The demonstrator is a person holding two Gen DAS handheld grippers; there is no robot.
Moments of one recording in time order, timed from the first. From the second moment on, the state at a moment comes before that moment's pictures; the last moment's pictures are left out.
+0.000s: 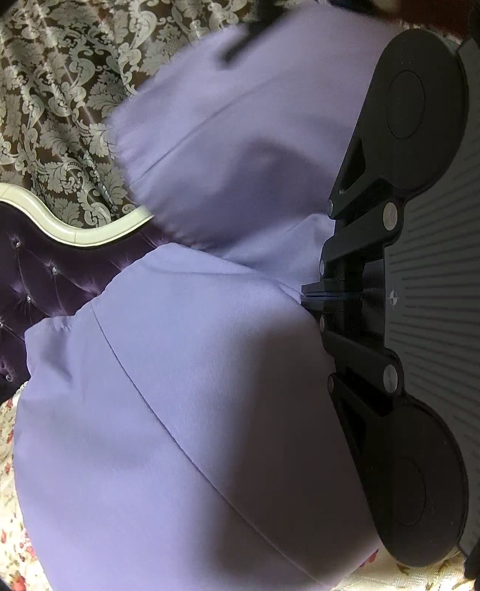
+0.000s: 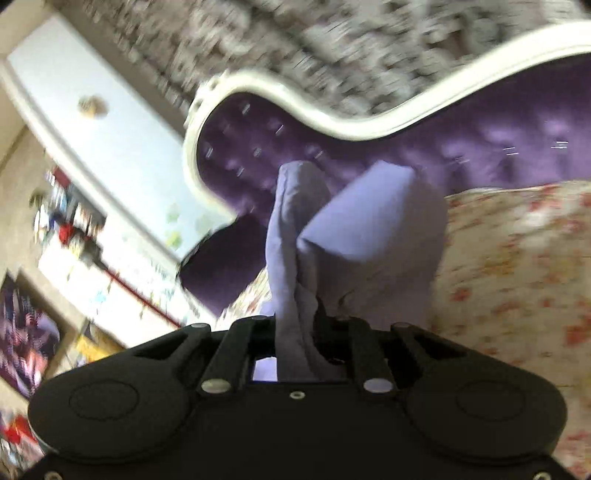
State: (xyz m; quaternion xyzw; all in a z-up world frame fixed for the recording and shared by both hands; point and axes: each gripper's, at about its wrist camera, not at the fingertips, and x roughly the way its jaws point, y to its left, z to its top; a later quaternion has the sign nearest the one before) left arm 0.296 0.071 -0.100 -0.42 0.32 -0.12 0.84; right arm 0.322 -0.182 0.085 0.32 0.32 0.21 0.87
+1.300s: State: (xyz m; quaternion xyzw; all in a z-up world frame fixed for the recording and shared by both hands) left arm 0.271 0.162 0.038 -0.09 0.25 -0.14 0.95; right arm 0.277 0.097 -0.001 -0.12 0.26 0.17 0.94
